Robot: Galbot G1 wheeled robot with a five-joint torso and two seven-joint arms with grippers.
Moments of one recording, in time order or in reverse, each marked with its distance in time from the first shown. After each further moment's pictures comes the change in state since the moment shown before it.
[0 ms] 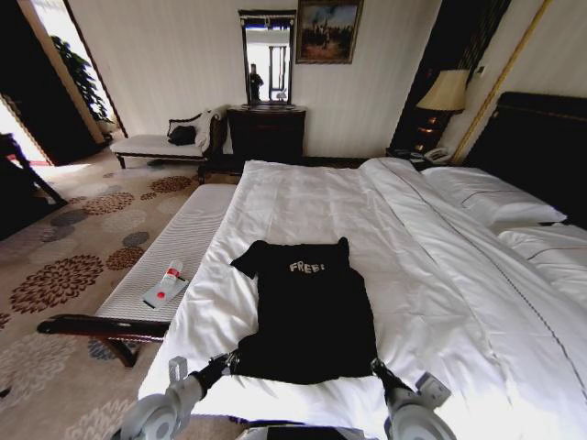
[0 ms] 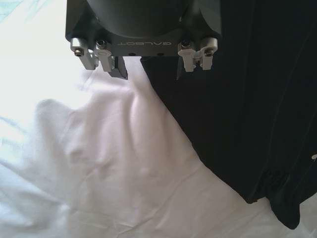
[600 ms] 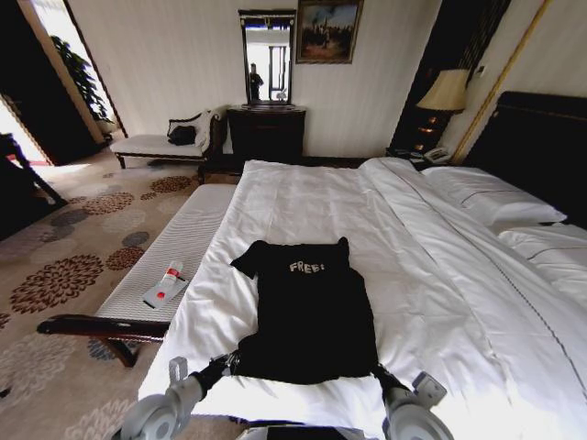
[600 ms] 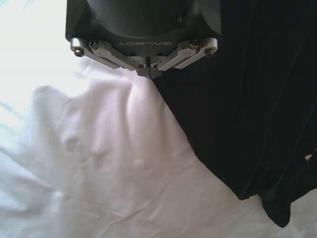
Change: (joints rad) left arm 0.008 -0.003 -0.002 -0.001 -0.007 0.001 0.000; right arm 0.006 -0.033 0.004 0.002 -0.013 -0.014 -0.006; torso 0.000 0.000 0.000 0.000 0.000
